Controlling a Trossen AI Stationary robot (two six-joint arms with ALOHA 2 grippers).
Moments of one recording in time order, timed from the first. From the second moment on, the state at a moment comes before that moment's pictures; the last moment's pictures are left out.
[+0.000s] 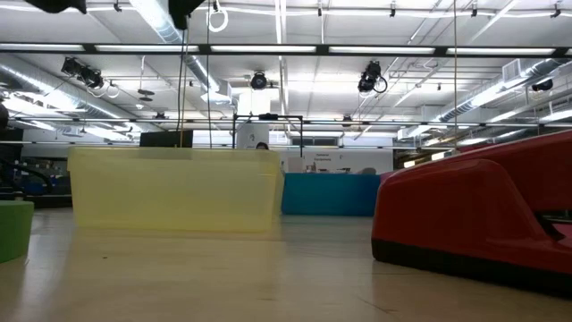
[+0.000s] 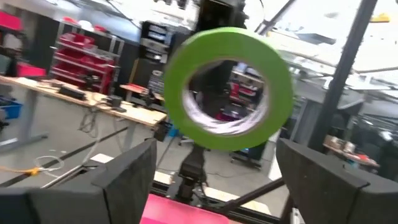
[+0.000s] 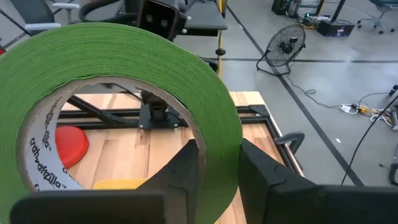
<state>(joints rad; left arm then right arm) 0.05 0.83 0.58 0.53 -0.07 -0.30 -0.13 1.57 1.79 -0.56 -0.02 -0.07</state>
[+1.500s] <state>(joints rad) 0.05 1.22 0.96 0.53 0.15 -0.24 -0.14 1.57 1.79 -0.56 -0.02 -0.06</state>
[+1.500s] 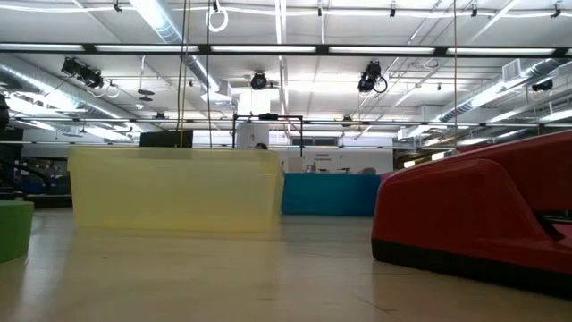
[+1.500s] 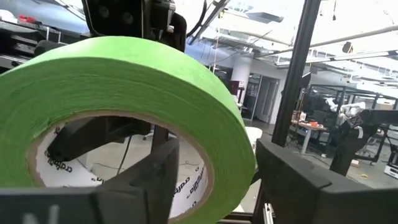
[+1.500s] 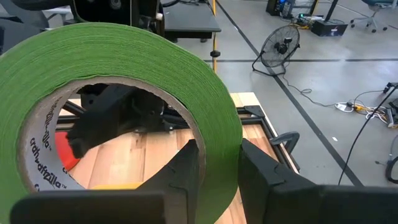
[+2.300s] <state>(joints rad) 0.05 1.22 0.96 0.53 0.16 -0.25 -0.14 1.57 1.79 -0.55 -0.02 -0.06</state>
